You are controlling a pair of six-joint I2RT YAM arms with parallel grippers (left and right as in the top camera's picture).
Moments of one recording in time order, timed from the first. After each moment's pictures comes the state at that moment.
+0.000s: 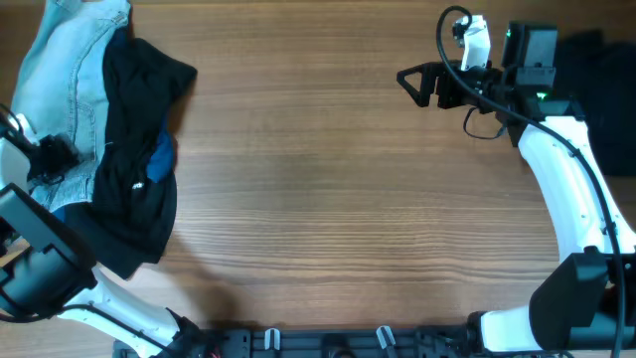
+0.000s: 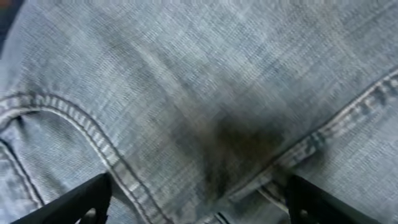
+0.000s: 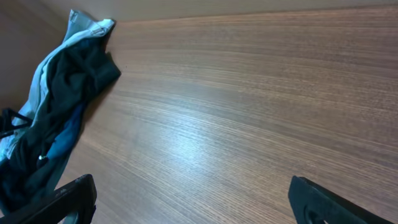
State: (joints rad) left arm 0.69 2.00 1.41 -0.60 -0.05 0.07; right arm 0.00 1.62 1.31 -0.47 -0.62 0.02
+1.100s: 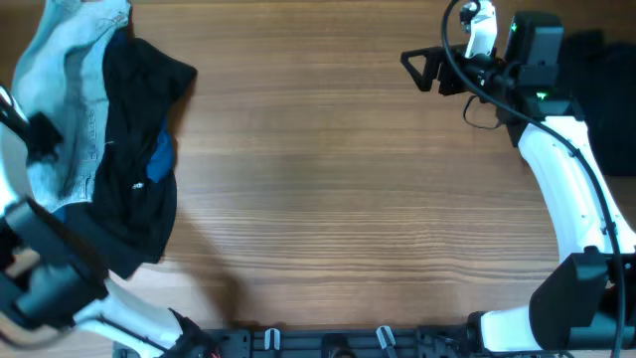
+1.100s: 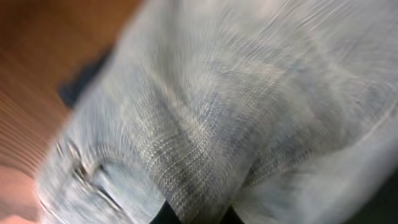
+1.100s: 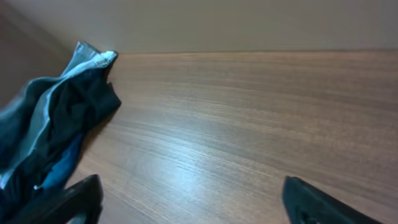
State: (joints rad) left arm 0.61 1.85 1.53 -0.71 -0.08 -0.05; right arm 0.00 1.62 1.31 -0.33 -0.60 0.10
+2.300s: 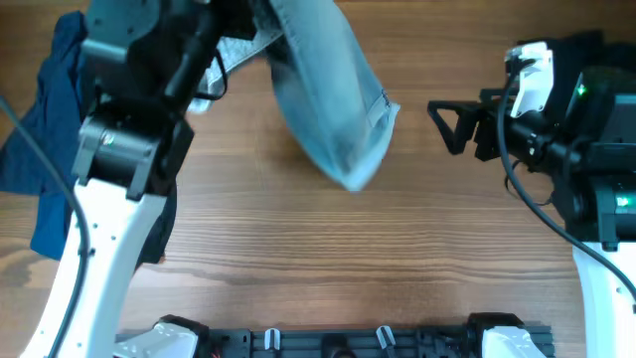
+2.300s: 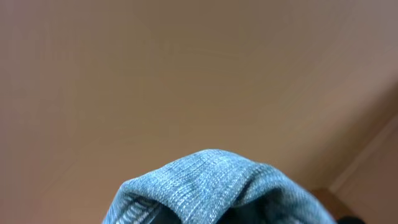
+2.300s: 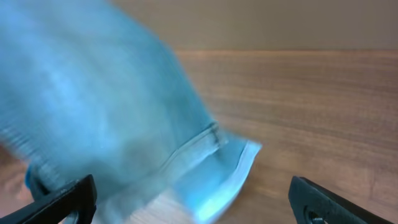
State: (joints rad) left arm -0.32 1.39 1.64 -0.23 0.03 -0.23; right arm -0.02 1.13 1.32 -0.81 -0.55 0.03
